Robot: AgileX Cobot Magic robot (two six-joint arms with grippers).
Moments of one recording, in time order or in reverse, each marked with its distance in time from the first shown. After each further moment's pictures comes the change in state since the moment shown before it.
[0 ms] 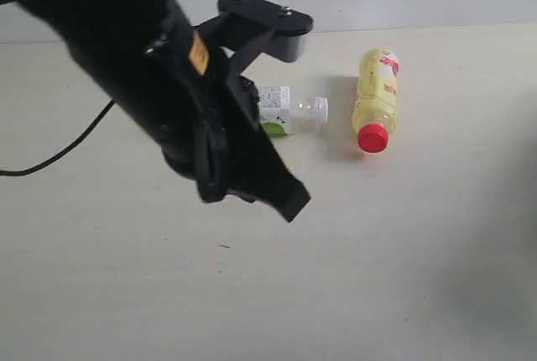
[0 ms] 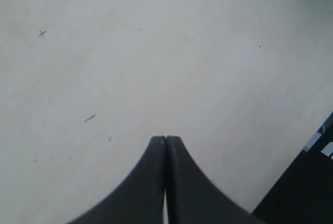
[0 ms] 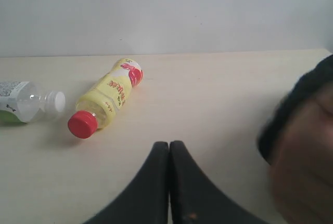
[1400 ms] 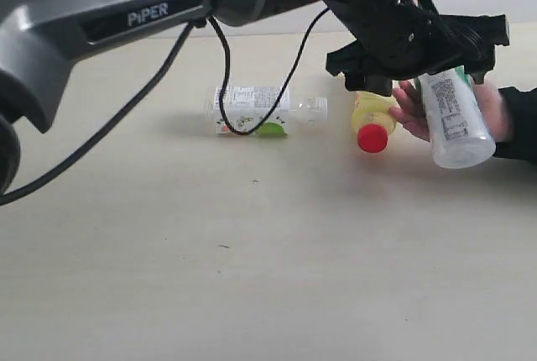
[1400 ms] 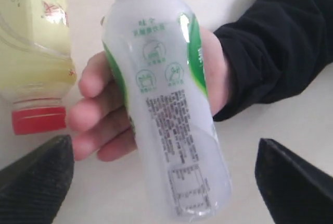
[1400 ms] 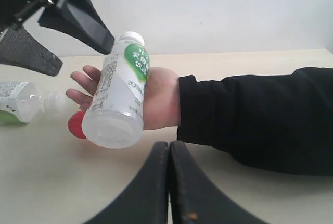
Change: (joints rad) left arm 0.010 0.698 -0.876 -0.070 -0.168 -0.496; right arm 0.000 0.000 0.000 0.000 0.000 0.000
